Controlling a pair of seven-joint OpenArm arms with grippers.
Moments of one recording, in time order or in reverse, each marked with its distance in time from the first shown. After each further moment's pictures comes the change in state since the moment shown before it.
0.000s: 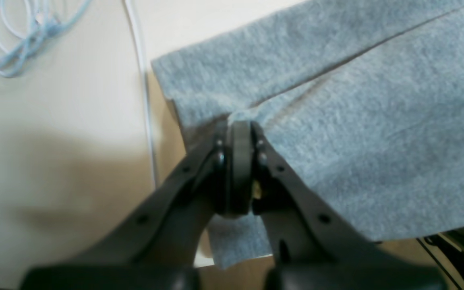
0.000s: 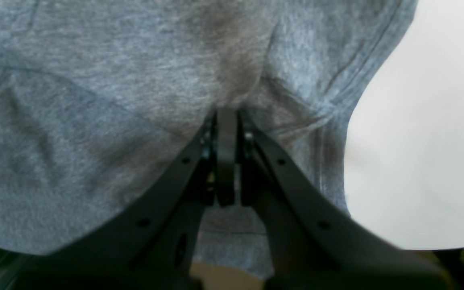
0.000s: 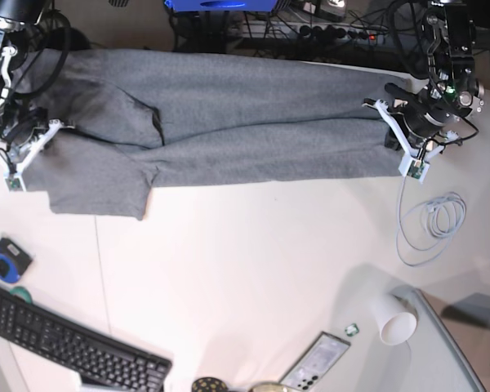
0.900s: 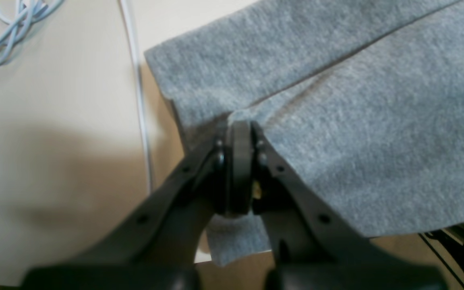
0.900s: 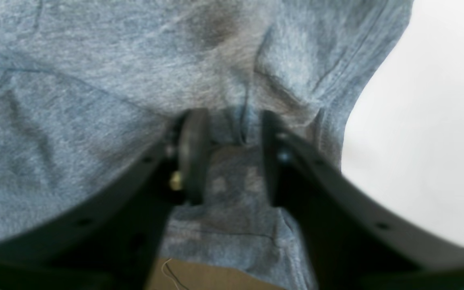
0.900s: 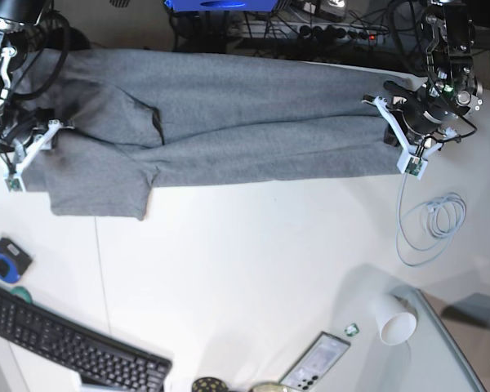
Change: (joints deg) left arm 0.2 0.0 0.1 -0.4 0.1 0.0 0.1; right arm 0.1 0.1 0.0 0.0 0.0 0.0 -0.3
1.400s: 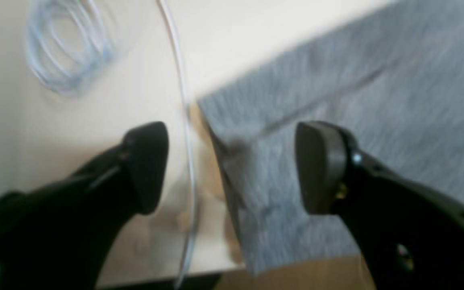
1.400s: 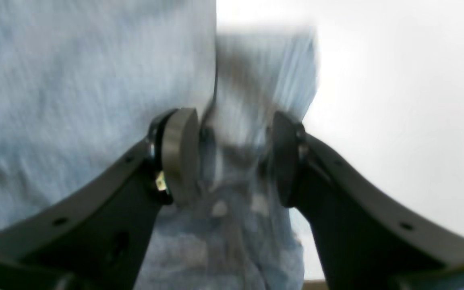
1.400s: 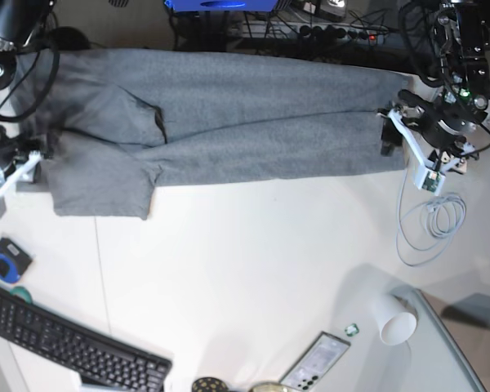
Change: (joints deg) left arm -0.3 -1.9 -2.7 6.2 -0.8 0.0 -0.1; right arm 5.7 0.4 4.8 0.0 0.1 0.0 4.0
